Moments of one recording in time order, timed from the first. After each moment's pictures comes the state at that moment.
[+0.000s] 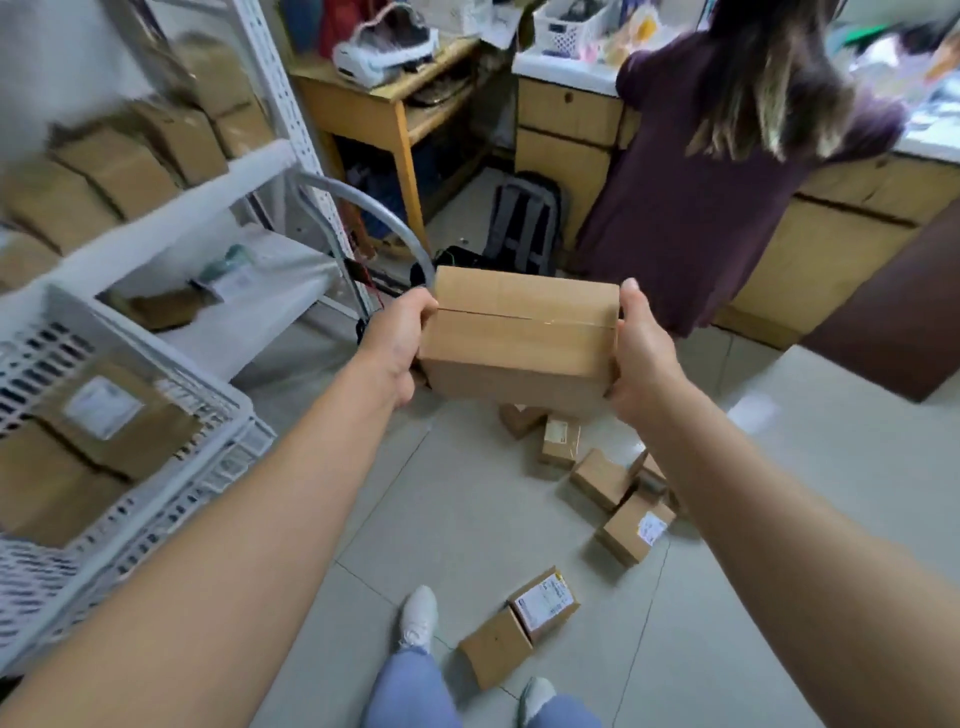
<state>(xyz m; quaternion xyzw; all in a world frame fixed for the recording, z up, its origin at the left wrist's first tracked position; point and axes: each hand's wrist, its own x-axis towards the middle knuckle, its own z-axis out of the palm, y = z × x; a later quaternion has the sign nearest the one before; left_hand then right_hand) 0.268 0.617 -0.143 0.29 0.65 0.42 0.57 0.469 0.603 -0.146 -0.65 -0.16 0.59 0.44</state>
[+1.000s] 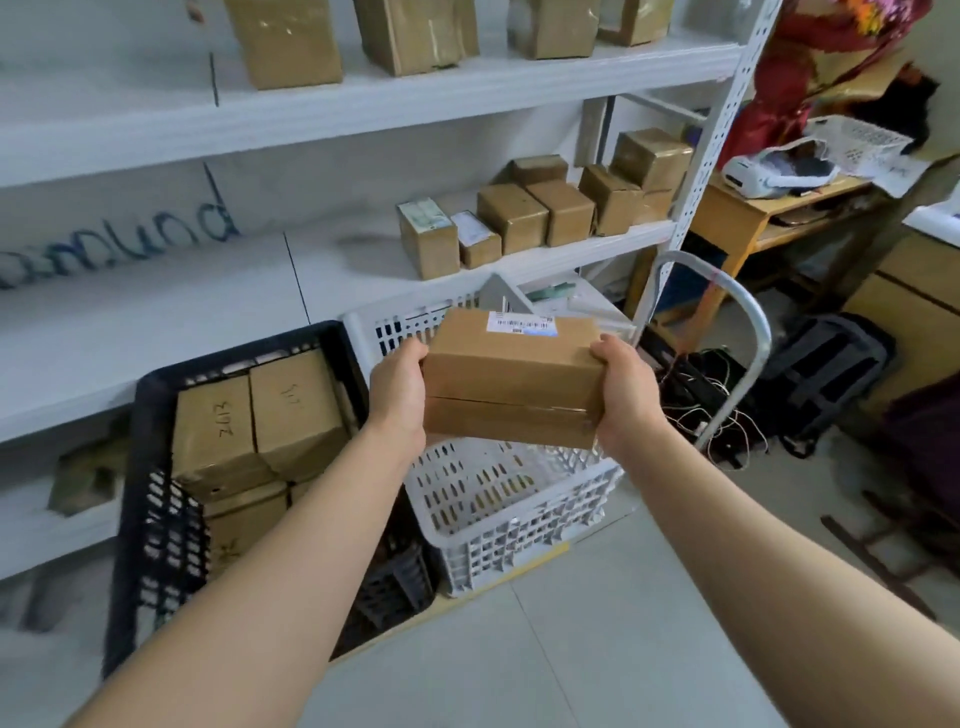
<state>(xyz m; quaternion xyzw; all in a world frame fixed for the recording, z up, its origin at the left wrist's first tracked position) -0.138 0.410 -0.093 0.05 0.65 0.68 0.34 0.014 0.525 -0.108 -0.51 -0.42 0.66 0.35</state>
